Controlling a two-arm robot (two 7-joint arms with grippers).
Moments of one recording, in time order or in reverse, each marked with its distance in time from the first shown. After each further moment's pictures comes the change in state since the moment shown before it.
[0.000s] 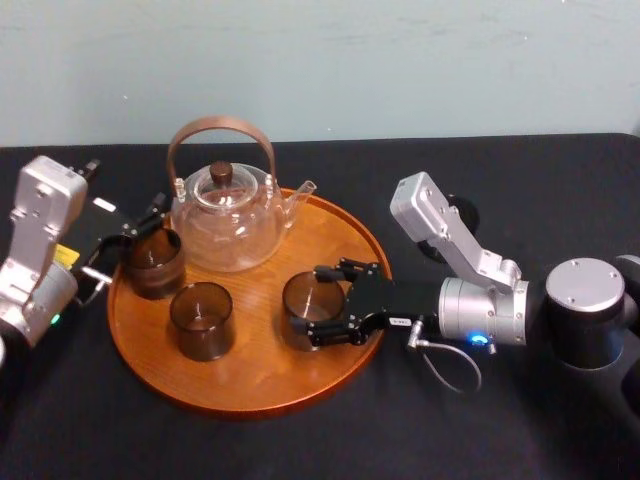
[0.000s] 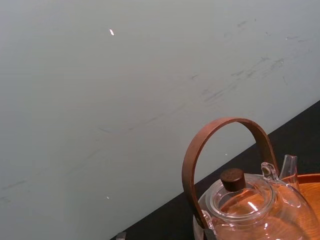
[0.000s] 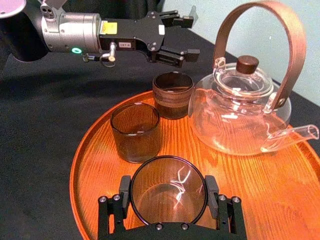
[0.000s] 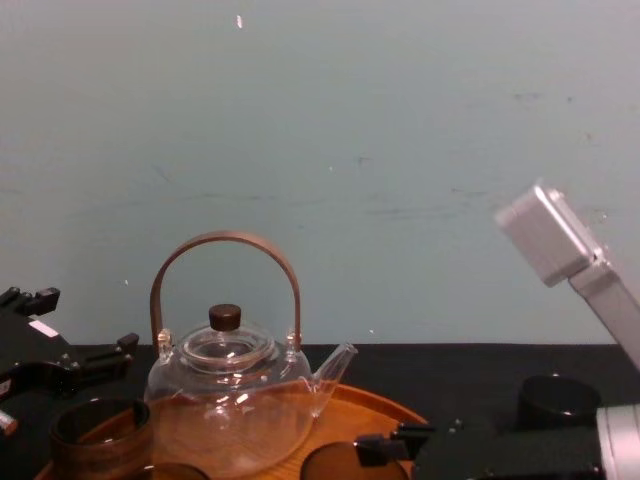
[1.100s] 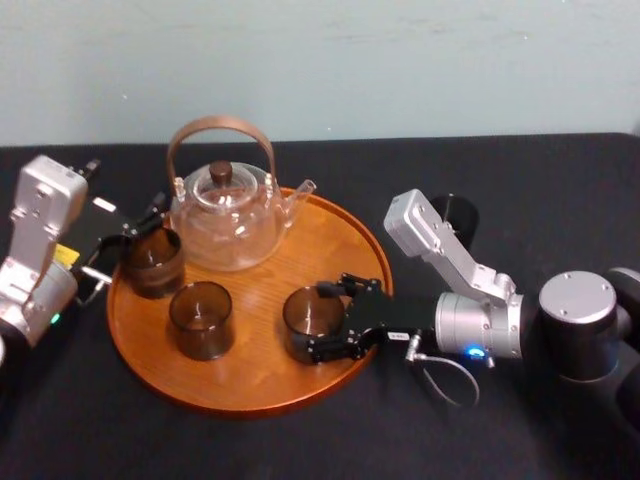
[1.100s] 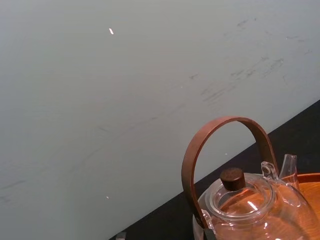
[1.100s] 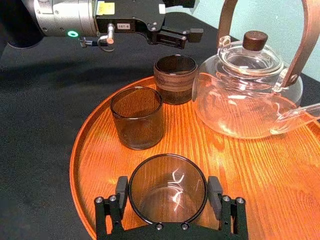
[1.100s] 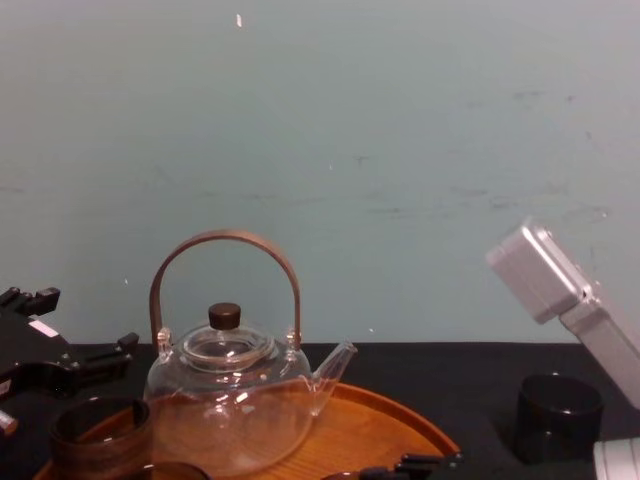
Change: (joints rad) left arm 0.000 0.000 0.000 0.000 0.000 0.000 0.000; right arm -0.009 -0.006 -0.016 0.025 -0.005 0.012 -0.008
